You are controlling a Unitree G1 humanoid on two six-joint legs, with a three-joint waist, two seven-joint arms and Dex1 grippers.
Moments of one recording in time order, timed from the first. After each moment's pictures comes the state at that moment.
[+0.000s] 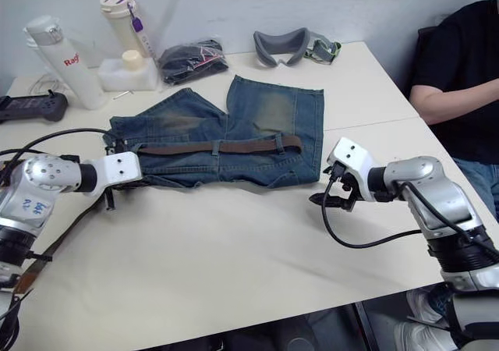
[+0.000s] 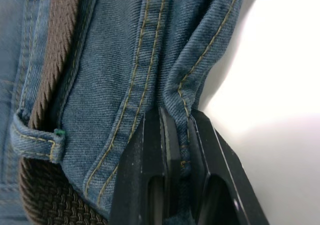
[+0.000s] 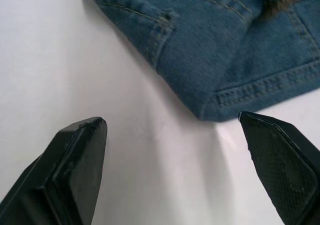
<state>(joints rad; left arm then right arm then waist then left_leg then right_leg) -0.53 0.99 -0.16 0.28 0.07 0.09 -0.96 -0.61 -0.88 0.18 -0.02 0.28 0.70 1.03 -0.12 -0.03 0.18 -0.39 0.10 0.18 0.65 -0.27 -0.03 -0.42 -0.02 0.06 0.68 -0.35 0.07</state>
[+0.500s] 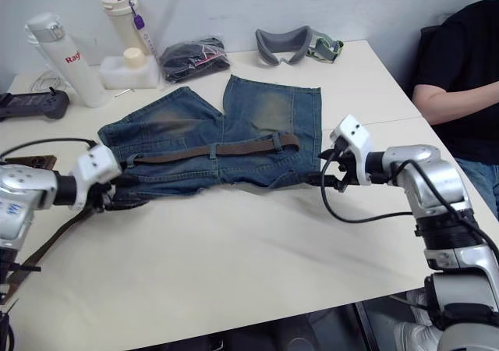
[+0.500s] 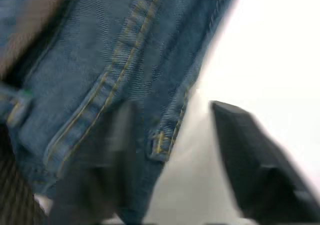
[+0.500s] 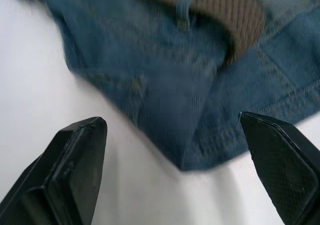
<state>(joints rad) -0.47 0.98 0.10 0.10 -0.27 0.58 -1.06 -0.76 -0.77 0.09 0.17 0.37 0.75 1.07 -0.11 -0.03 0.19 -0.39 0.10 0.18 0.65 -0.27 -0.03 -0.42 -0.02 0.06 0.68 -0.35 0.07</state>
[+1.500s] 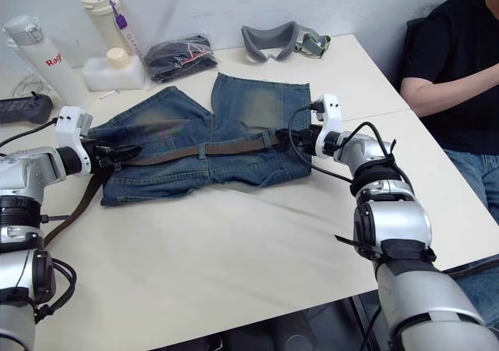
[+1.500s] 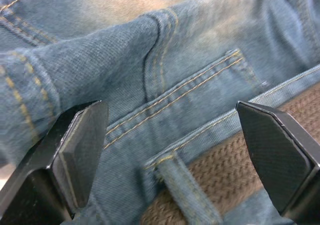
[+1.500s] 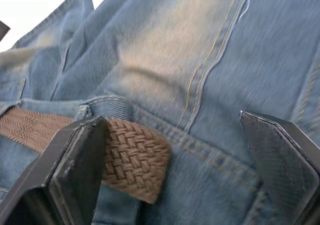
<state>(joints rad) -0.82 0.80 0.18 0.68 -0.25 0.73 -0.67 -1.22 -0.35 -0.17 1.23 0.29 0.45 0.76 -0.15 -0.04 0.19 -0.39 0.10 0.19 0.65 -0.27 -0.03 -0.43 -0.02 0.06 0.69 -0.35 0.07</state>
